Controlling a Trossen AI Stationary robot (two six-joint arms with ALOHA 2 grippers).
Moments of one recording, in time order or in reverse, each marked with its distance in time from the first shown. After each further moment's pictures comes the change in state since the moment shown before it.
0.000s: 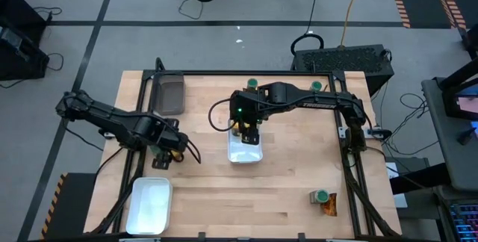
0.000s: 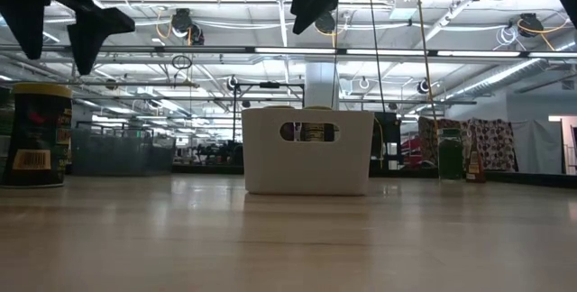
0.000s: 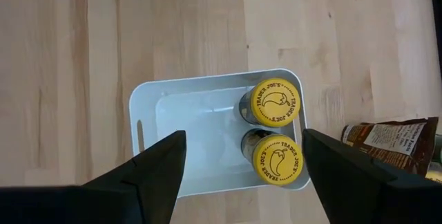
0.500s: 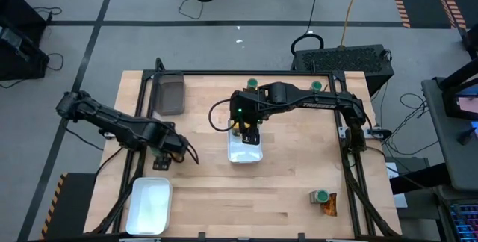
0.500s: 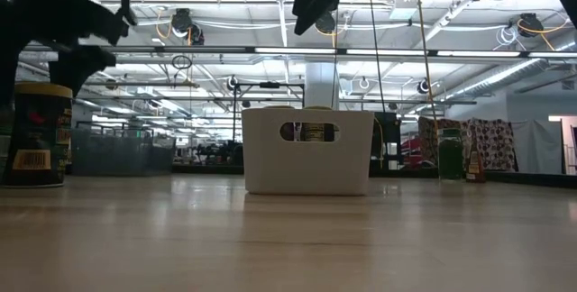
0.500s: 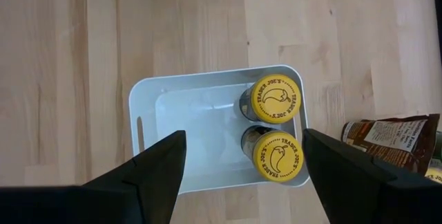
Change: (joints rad) left arm 0.000 0.000 -0.194 0.092 0.014 -0.102; right arm 0.000 0.000 -0.001 -0.011 -0.001 0.000
